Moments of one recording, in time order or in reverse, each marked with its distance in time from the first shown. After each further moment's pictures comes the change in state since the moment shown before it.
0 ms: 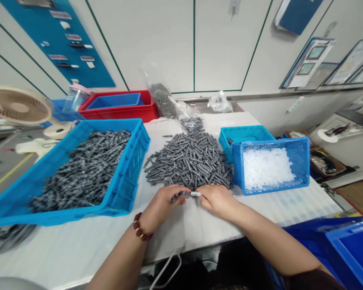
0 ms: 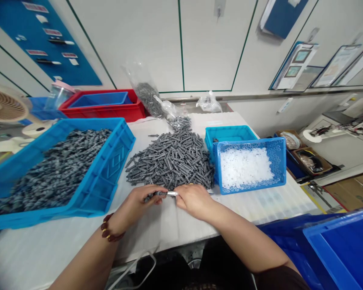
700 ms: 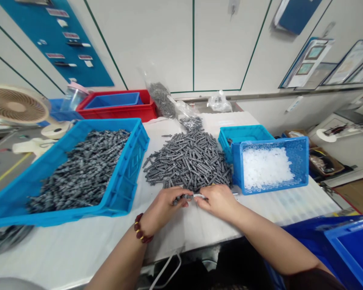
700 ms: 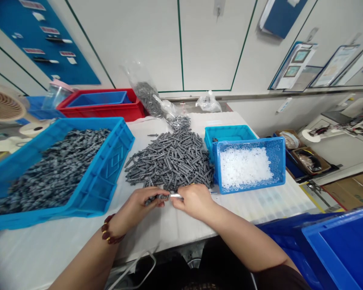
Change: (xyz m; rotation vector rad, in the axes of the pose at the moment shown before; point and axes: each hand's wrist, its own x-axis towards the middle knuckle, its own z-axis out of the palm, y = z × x) left_hand -0.002 0.012 0.000 -0.023 -0.033 0.010; right_hand -0.001 -0.003 0.005 -0.139 0.065 0.132
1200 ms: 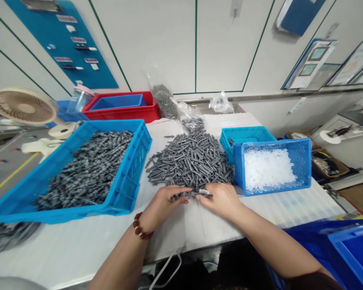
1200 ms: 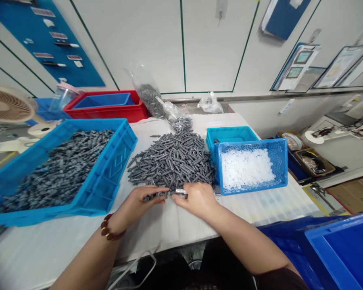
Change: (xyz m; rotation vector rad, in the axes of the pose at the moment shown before) left_hand -0.002 -0.012 -0.001 -0.131 0.025 -0.078; right_hand 0.001 -0.001 -0.006 -0.004 0.056 0.168
